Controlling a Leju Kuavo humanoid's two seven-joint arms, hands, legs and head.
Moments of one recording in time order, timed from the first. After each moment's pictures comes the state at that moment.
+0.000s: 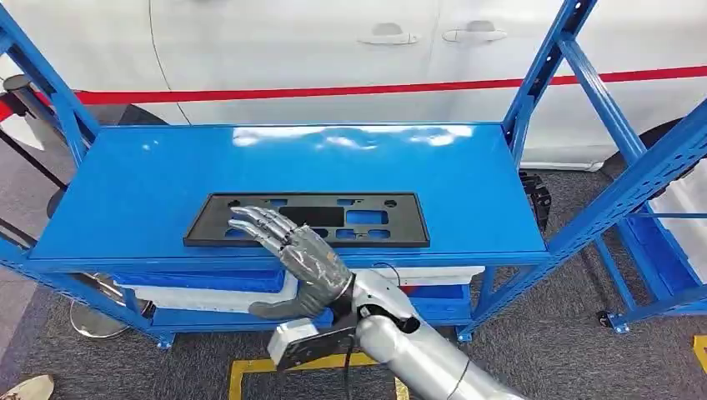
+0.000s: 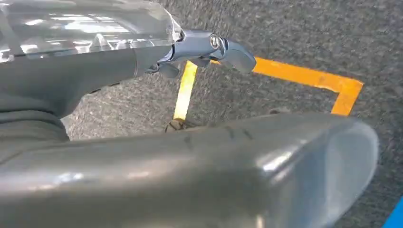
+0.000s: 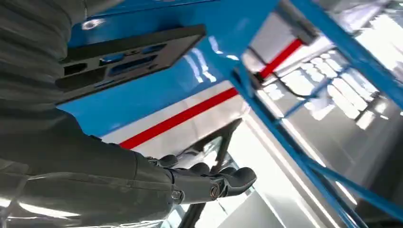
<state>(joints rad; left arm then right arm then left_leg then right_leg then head) -0.05 -0.07 1.10 -0.23 -0.63 0.06 -0.31 -0.52 0.14 0.85 -1.13 0.69 -0.28 -0.52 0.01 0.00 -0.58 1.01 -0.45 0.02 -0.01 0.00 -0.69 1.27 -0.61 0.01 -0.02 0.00</state>
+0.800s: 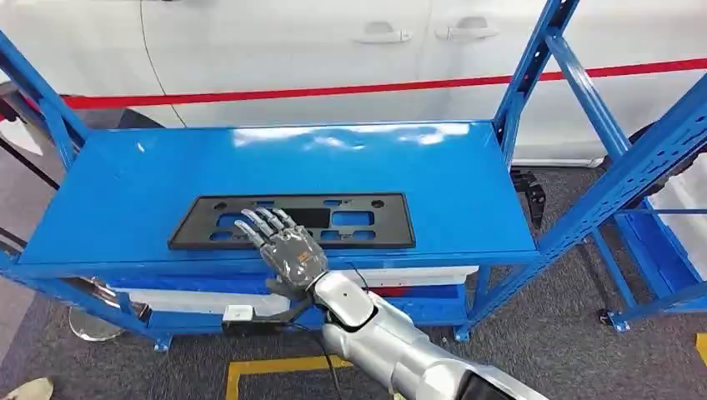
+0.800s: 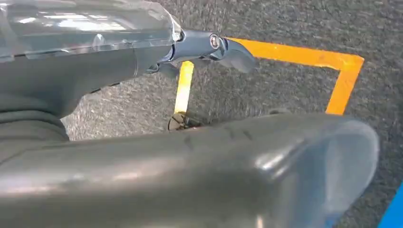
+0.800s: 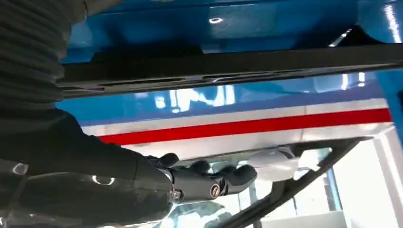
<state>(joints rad) -0.06 -0.07 1.10 -0.23 -0.68 0.06 -0.31 -0.70 0.34 0.98 -0.51 1.10 -0.60 -0.12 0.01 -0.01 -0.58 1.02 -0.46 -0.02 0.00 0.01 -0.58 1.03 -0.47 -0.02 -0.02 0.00</state>
